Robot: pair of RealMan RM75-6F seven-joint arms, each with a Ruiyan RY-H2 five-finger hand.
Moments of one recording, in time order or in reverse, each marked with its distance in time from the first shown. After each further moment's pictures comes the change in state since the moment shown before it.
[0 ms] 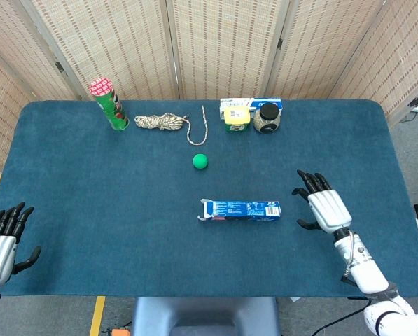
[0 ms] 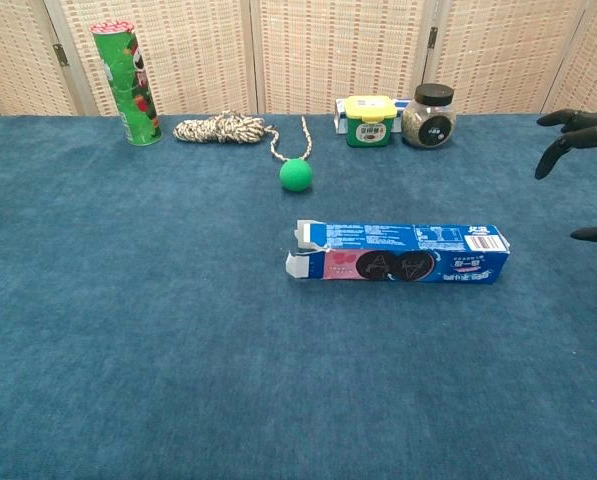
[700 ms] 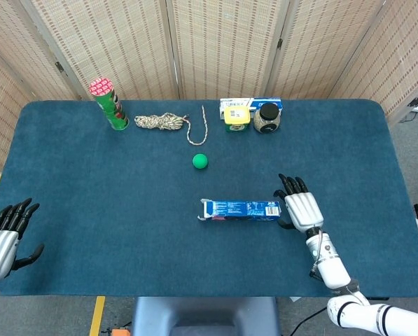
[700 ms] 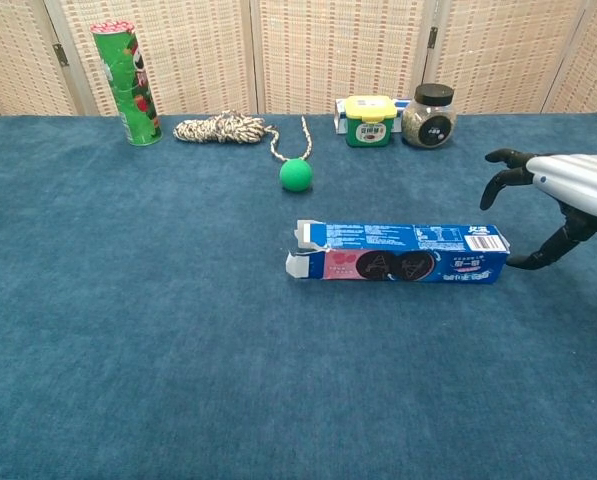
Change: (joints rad) left arm -0.043 0.037 0.010 0.044 0.044 -0.048 -0.135; right arm 0.069 -0.224 0.019 0.094 0.177 0.007 -0.217
